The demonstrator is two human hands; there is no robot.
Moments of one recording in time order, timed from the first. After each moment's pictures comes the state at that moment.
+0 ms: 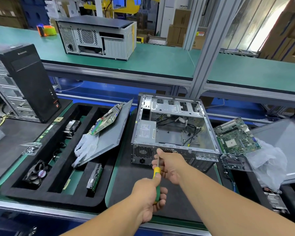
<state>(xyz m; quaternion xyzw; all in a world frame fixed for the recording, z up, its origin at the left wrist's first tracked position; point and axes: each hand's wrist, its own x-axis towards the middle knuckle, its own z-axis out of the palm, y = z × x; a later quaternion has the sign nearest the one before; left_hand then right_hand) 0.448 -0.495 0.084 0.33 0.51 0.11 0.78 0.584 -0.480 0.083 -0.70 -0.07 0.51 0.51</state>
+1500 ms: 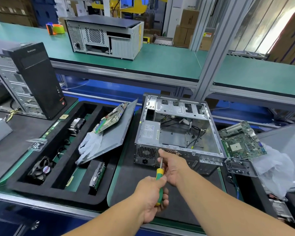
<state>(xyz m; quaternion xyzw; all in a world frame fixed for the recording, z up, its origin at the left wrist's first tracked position) 0.446 -0.495 0.090 0.33 0.48 0.11 0.81 0.585 -0.468 0.069 -0.62 0.05 0.51 0.60</state>
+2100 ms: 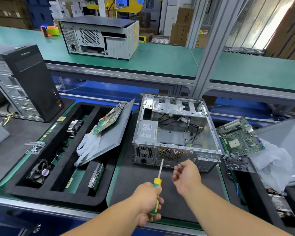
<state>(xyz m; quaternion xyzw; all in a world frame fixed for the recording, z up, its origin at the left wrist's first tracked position) 0.436 -0.492 0.063 0.43 0.51 0.01 0.74 0.607 -0.512 0.038 -0.59 0.15 0.42 0.67</state>
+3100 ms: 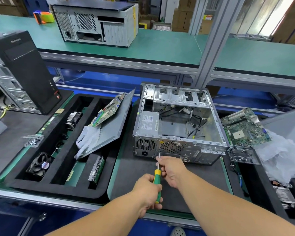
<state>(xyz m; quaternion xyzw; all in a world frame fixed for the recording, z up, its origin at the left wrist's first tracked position) 0.443 -0.486 0.032 0.49 0.53 0.04 0.69 0.586 -0.479 -0.004 -0.66 -0.01 0.49 0.56</state>
